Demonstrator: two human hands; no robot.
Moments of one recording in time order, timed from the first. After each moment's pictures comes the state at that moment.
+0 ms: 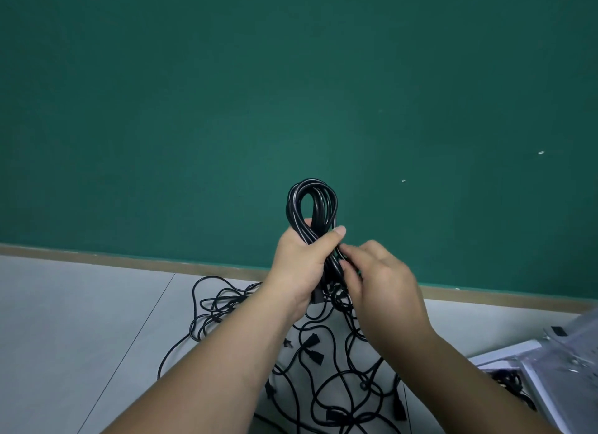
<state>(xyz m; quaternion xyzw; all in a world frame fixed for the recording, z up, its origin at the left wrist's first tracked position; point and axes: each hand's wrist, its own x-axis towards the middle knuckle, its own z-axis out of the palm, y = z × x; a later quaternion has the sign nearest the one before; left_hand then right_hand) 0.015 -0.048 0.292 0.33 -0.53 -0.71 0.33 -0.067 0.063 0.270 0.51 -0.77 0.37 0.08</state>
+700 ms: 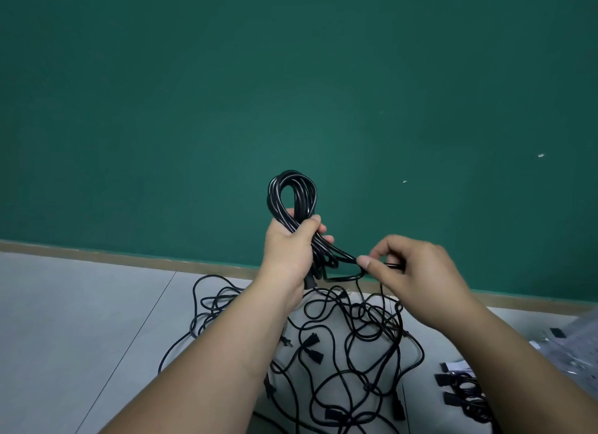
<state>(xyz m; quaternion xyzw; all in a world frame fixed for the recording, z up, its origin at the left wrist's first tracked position) 0.014 -0.062 0.298 0.36 -0.46 -0.70 0.41 -0.117 0.088 0.301 0.50 -0.77 0.39 -0.10</state>
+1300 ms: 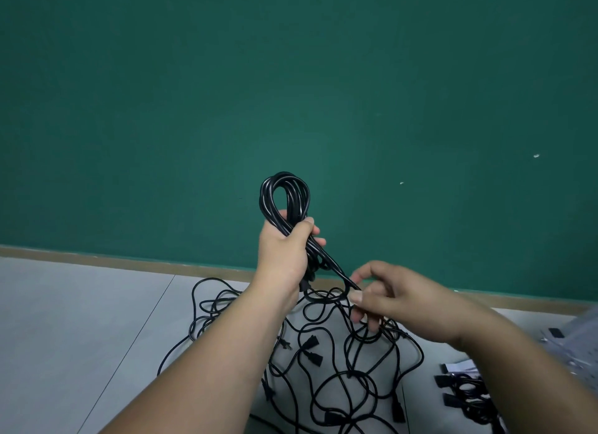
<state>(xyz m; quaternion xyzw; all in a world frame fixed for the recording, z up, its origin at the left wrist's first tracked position) 0.013 -0.068 0.290 0.36 -0.48 -0.67 0.44 -0.120 0.093 0.293 0.49 -0.68 0.33 -0.44</state>
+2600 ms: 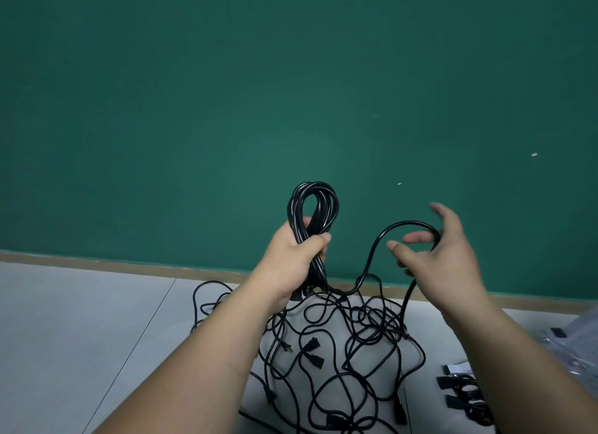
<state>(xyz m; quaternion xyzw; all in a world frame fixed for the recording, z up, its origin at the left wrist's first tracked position) 0.021 -0.074 0.287 0.30 -0.63 -0.66 0.29 -0.146 0.087 0.294 0.26 -0.81 0.52 -0.11</state>
